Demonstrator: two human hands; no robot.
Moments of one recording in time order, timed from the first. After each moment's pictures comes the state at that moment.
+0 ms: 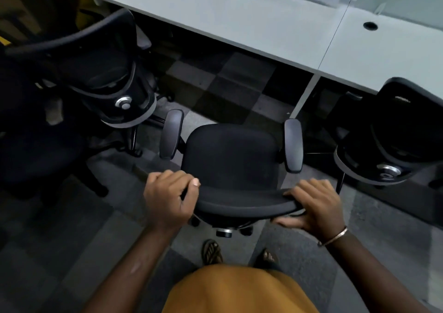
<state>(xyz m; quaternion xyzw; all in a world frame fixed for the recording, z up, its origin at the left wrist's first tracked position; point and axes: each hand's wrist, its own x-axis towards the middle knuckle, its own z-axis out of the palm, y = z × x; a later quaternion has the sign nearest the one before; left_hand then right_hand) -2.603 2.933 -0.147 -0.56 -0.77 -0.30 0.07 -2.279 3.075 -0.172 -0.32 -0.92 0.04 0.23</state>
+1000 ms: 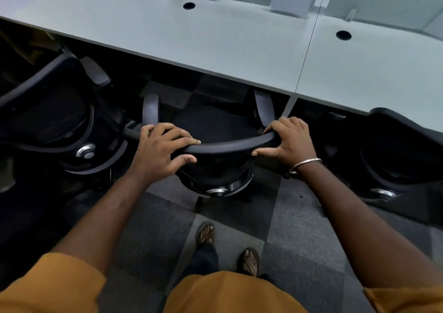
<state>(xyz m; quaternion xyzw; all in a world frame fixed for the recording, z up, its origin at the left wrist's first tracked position) -2.724 3.238 -0.137 -0.76 -0.64 -0.11 0.03 -2.377 3.385 -0.169 -0.44 -0.87 0.10 0.20</state>
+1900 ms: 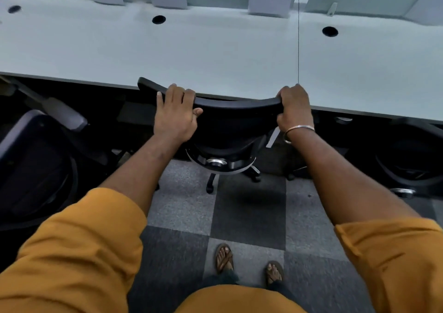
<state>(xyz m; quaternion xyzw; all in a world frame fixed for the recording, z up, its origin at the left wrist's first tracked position) -2.799 3.500 -0.147 -0.73 -0.68 -0.06 0.02 -2.475 3.549 -0.167 -0.64 -0.74 0.07 0.19</state>
